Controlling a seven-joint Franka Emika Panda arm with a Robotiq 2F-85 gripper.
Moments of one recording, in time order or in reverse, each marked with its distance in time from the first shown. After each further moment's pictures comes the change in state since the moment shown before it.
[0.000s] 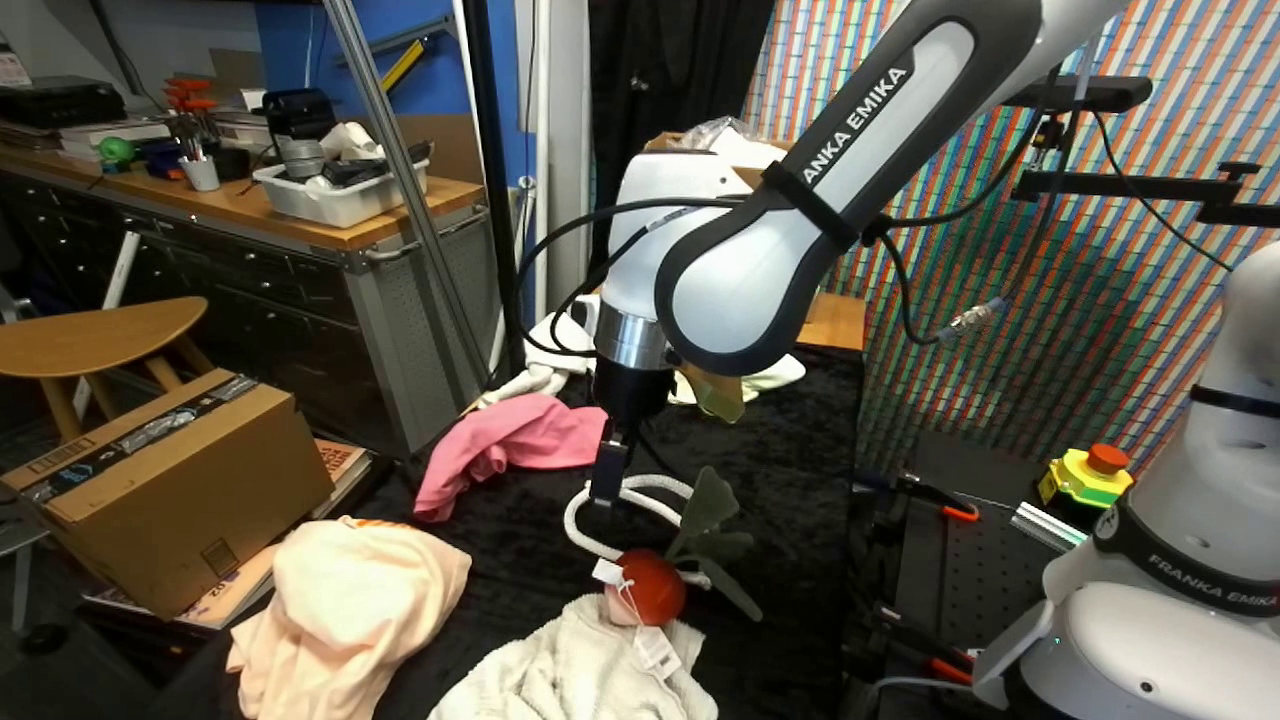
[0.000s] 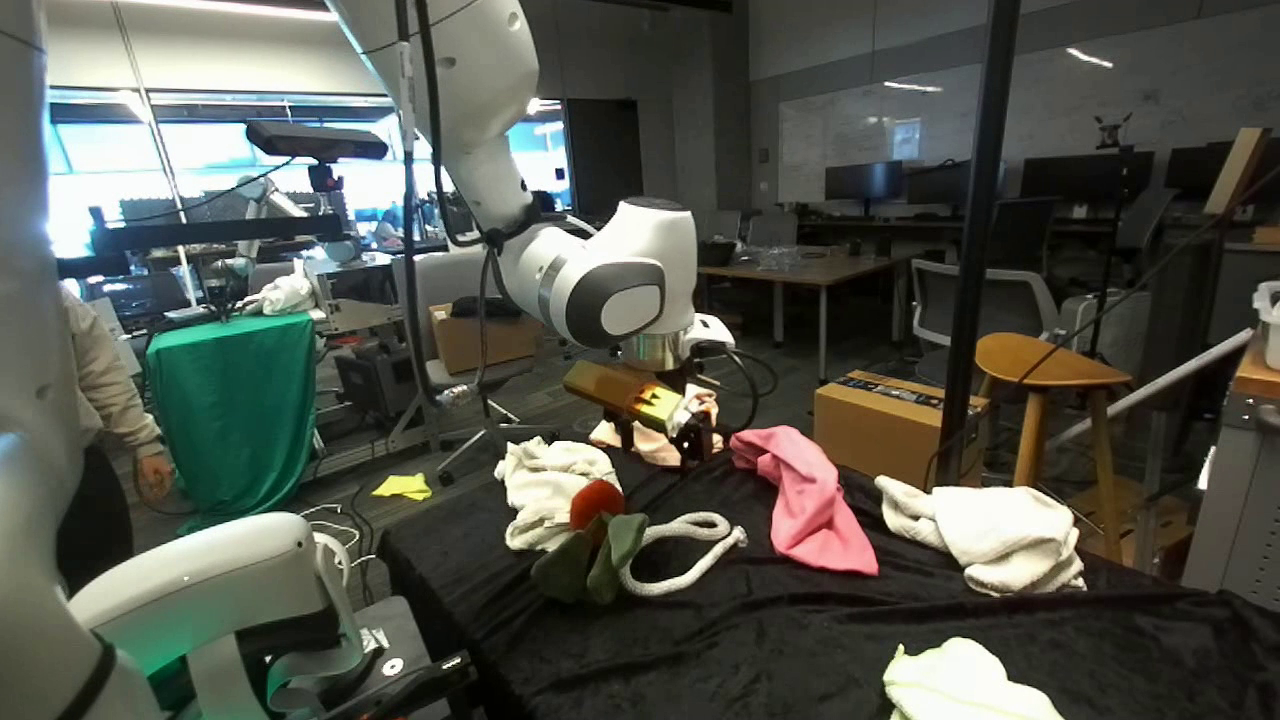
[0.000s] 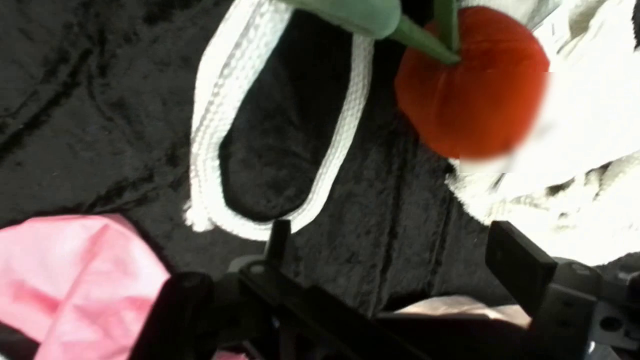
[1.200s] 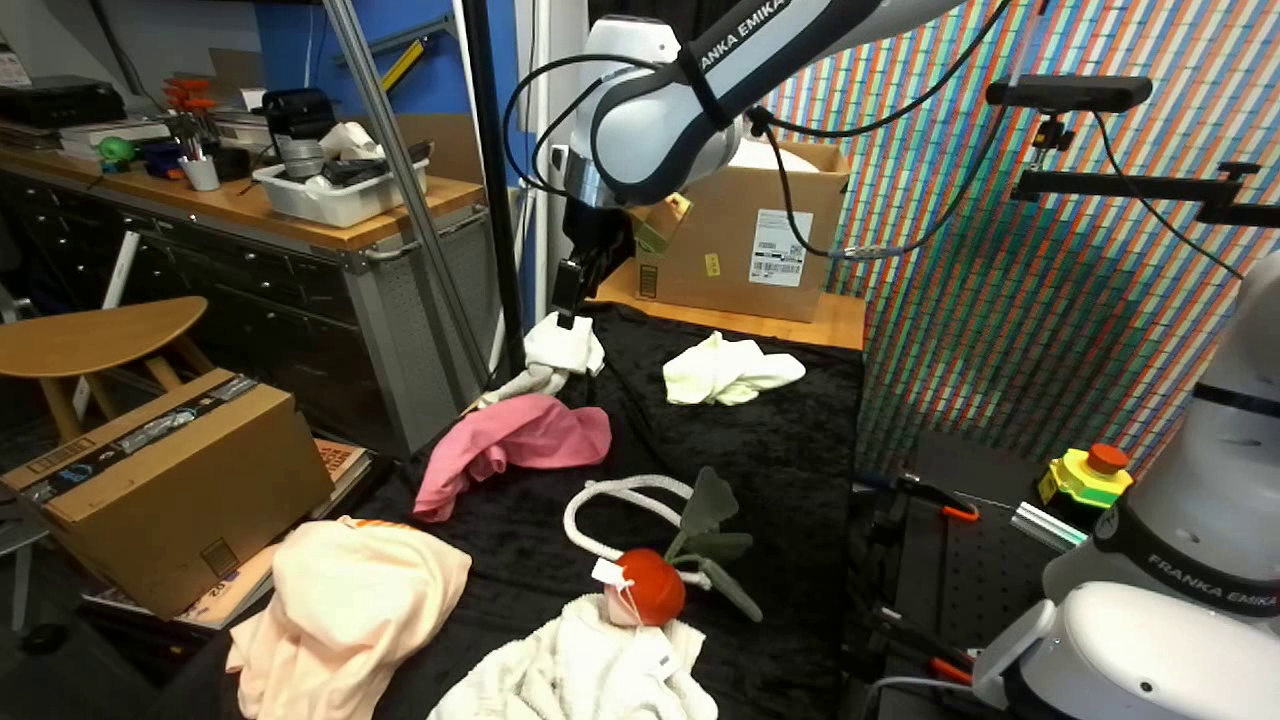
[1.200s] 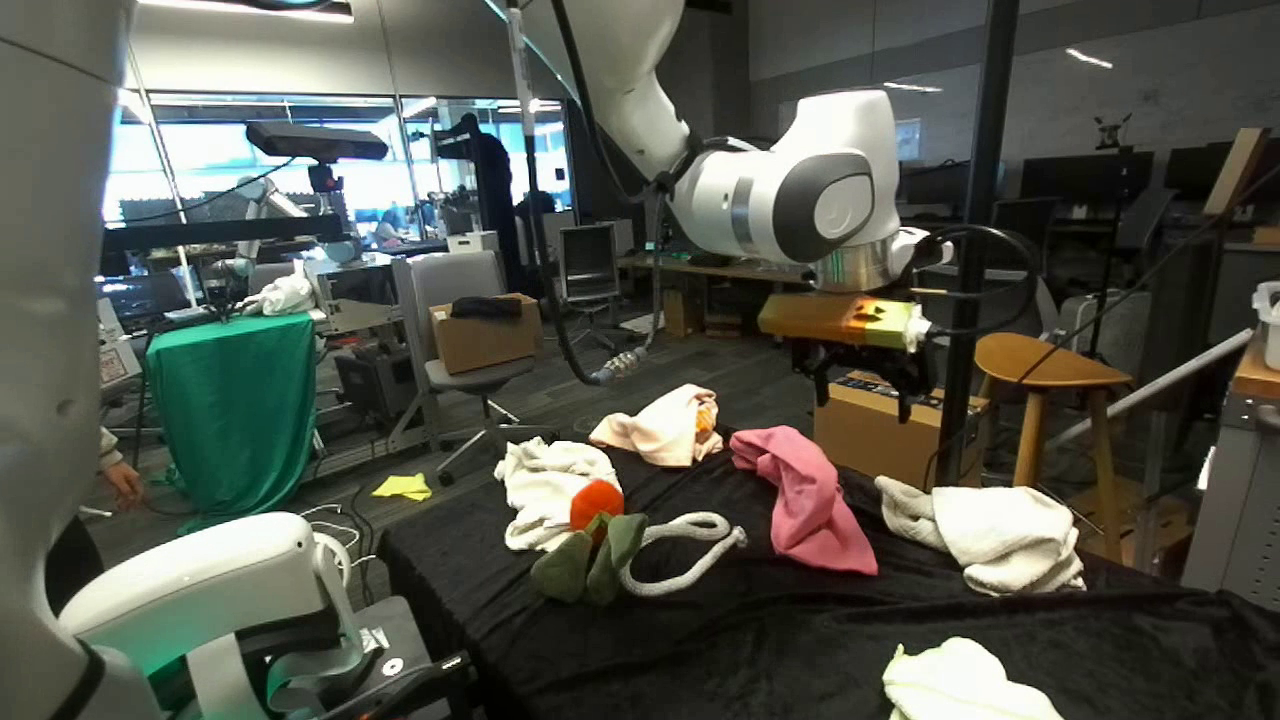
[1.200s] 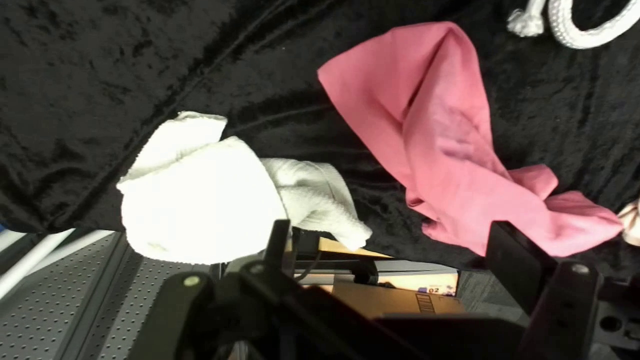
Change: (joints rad) arm -0.113 0.131 -0.205 0.446 -0.235 -0.214 0.002
